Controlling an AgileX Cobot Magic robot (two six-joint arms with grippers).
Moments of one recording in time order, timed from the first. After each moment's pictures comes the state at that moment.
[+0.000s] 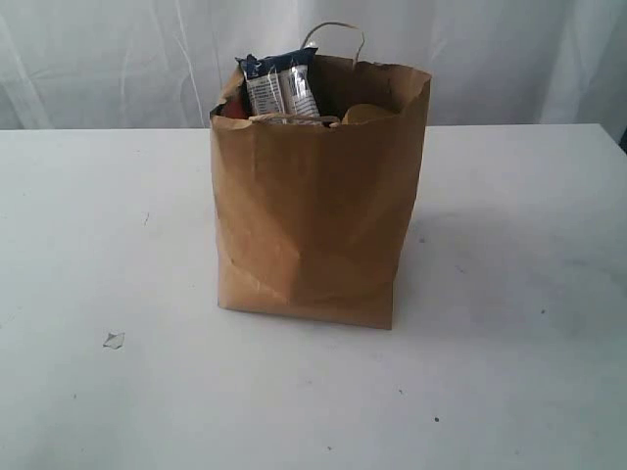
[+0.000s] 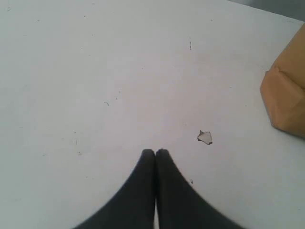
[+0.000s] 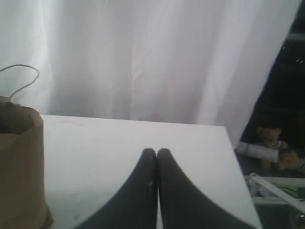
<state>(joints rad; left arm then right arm) -0.06 0.20 -0.07 -0.08 0.38 -0.21 0.16 0.83 -0.89 -0.43 0.40 0.32</state>
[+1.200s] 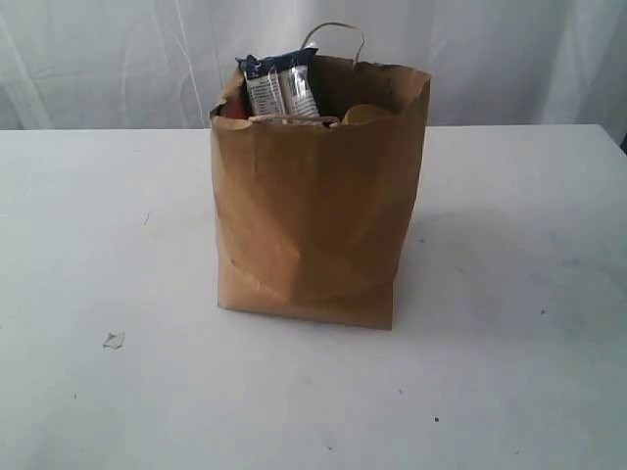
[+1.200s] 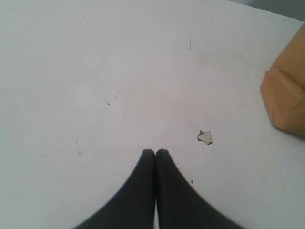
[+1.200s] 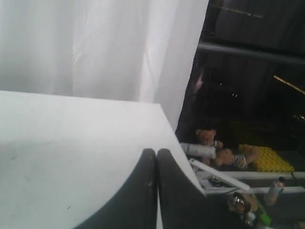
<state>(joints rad) -0.06 0.20 -0.07 -0.08 0.38 -0.21 0.14 0.00 -0.34 -0.61 0.60 0.33</state>
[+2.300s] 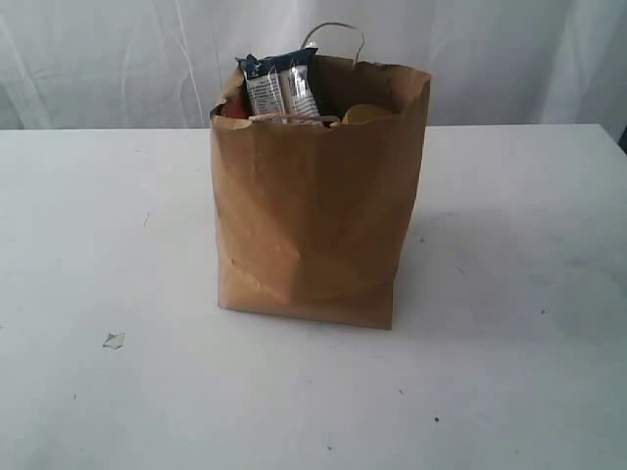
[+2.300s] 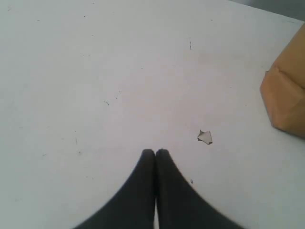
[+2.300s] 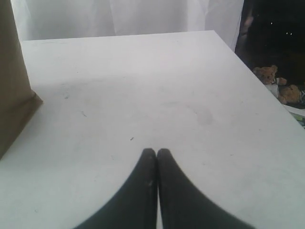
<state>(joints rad) -0.06 0.20 -0.07 -0.08 0.38 -0.21 -0.04 0.01 0.00 -0.07 0.35 0.06</state>
